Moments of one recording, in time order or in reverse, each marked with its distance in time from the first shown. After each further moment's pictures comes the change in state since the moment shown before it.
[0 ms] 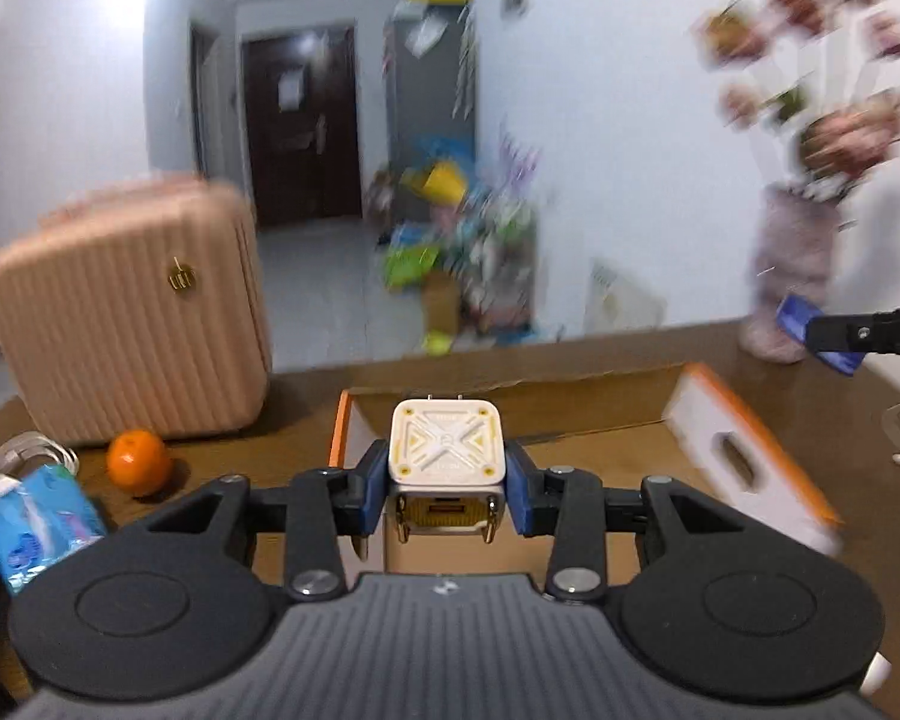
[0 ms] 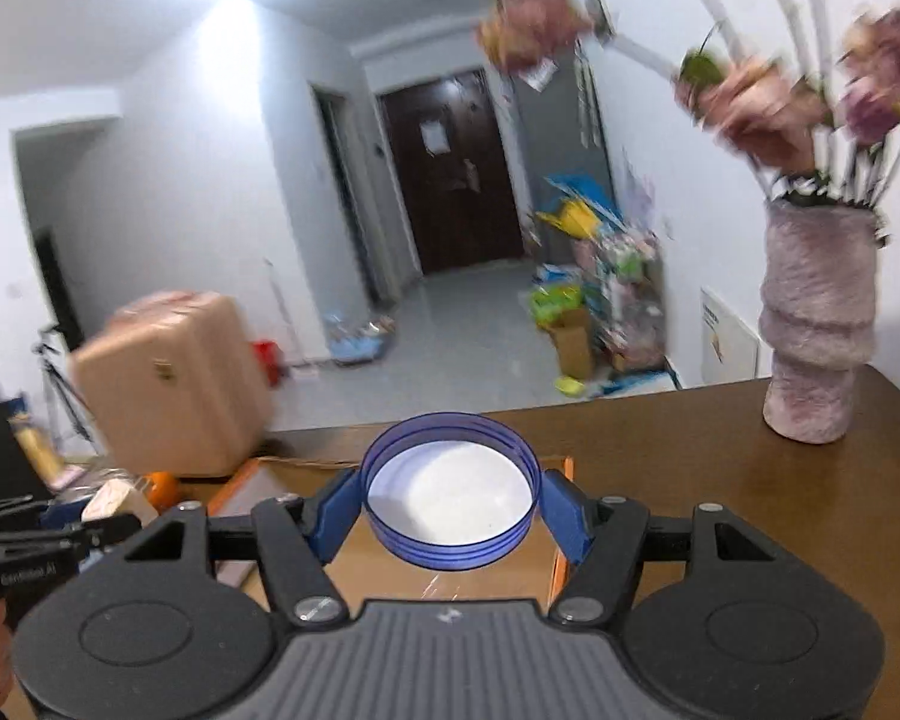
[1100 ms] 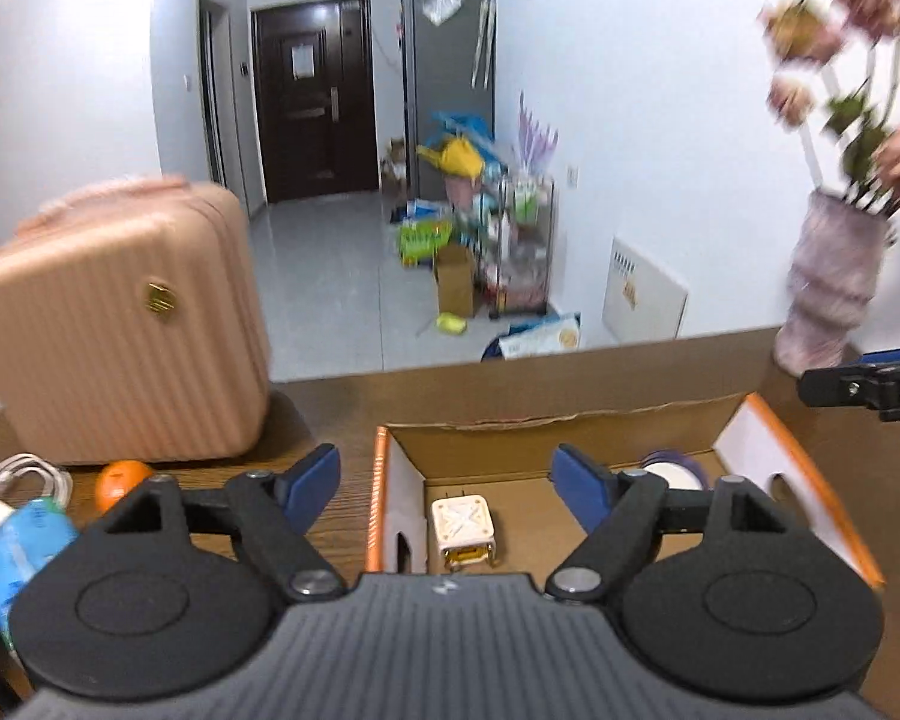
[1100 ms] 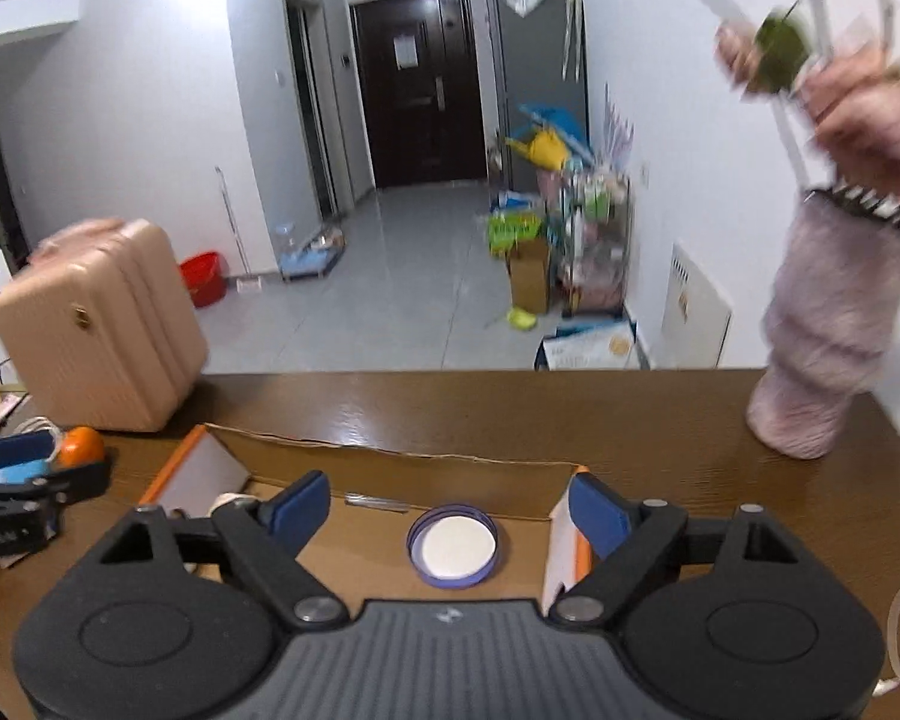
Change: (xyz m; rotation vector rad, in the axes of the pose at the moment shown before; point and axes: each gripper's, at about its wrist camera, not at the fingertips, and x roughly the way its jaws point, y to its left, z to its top) left arm 0.082 0.003 0.043 -0.012 0.116 0.039; right arm 0.035 0.027 0.038 -0.072 0.142 -0.108
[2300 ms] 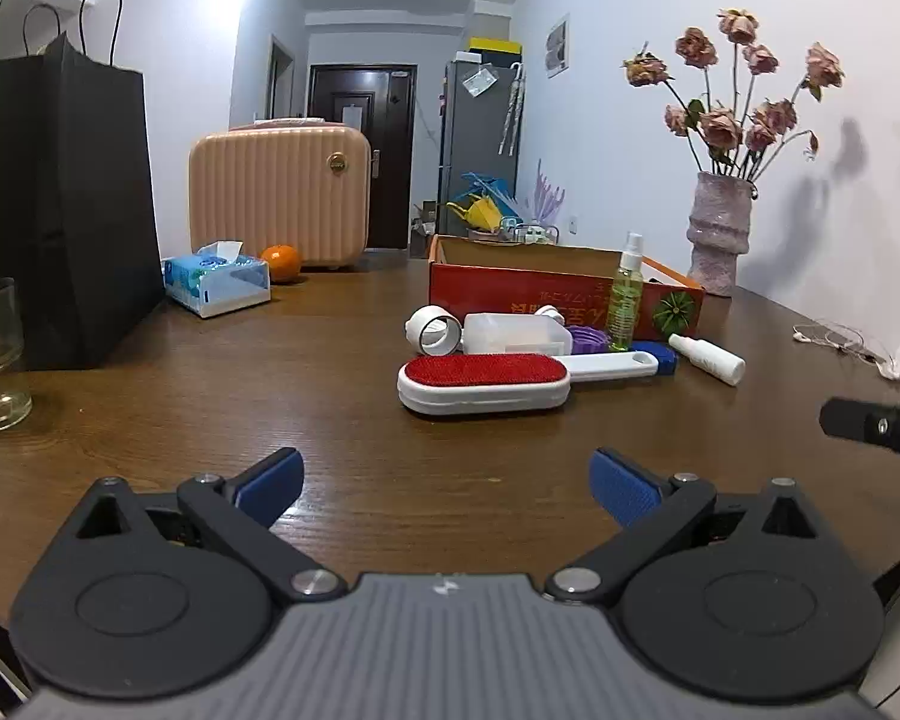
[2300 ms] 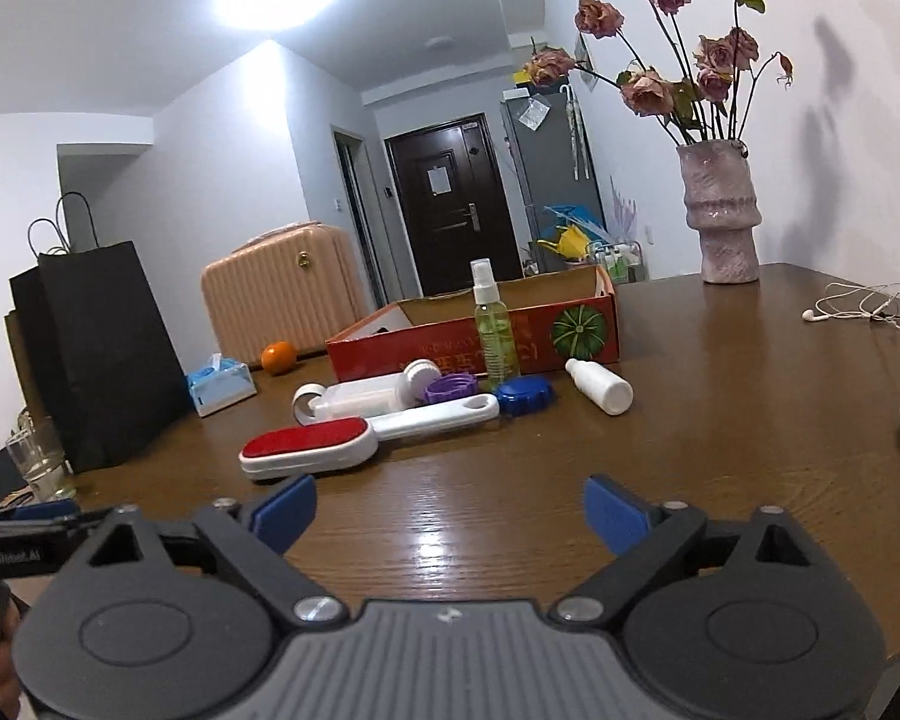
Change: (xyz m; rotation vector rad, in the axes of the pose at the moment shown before) left arm -0.300 -0.014 -0.338 -0.098 -0.197 0.016; right arm -0.259 0.073 -0.384 0.091 -0.293 0.109
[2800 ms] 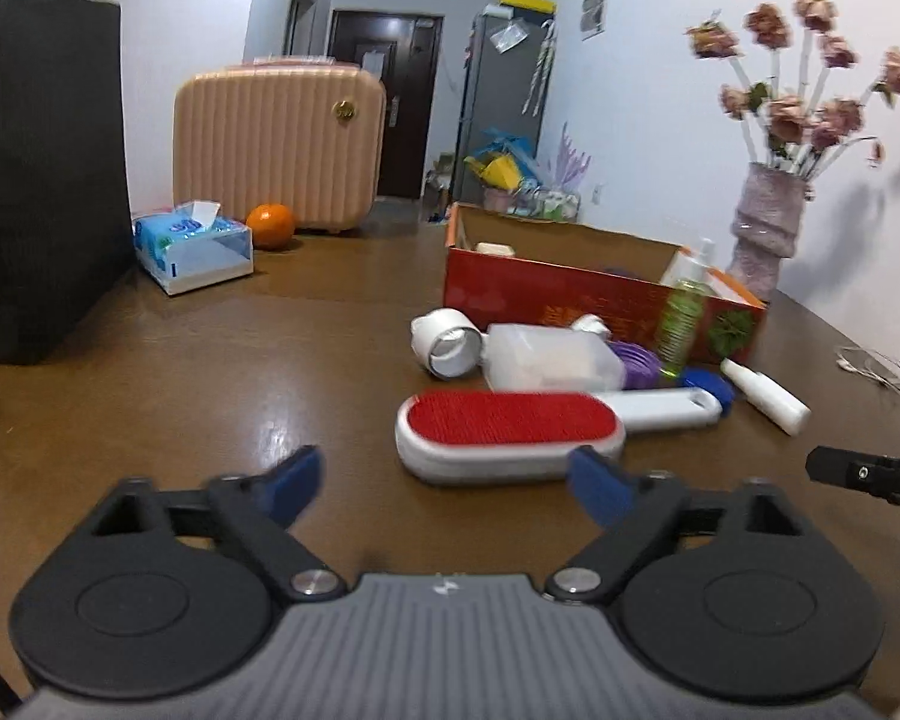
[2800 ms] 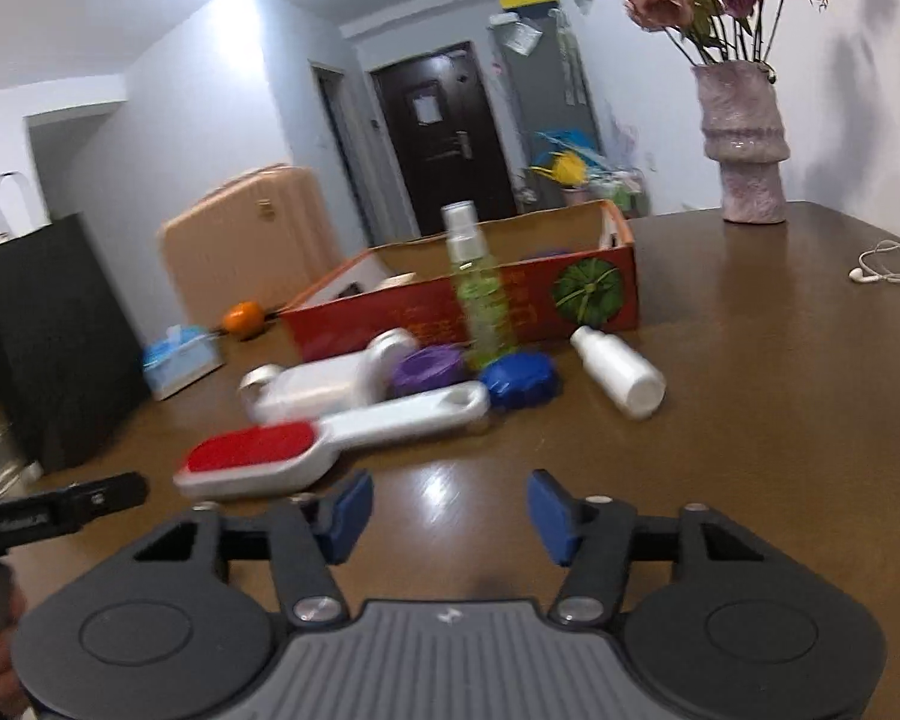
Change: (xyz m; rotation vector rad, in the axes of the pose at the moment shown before) left arm 0.085 0.013 0.037 -0.078 0.105 0.002; right arm 0.106 -0.023 0.044 0.047 0.164 -0.013
